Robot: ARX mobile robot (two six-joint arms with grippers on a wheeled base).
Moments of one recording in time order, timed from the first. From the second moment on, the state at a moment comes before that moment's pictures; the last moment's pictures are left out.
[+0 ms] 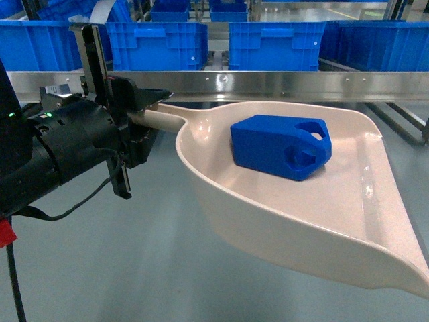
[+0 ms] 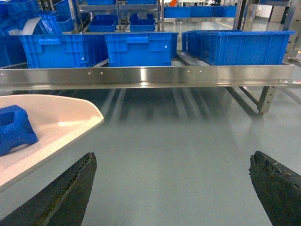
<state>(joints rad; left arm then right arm) -0.26 1.97 0.71 1.28 0.24 -1.56 0.00 0.38 0.04 0.34 0.00 0.00</state>
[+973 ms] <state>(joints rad) -0.26 1.97 0.71 1.28 0.23 -1.56 0.00 0.38 0.04 0.34 0.00 0.00</state>
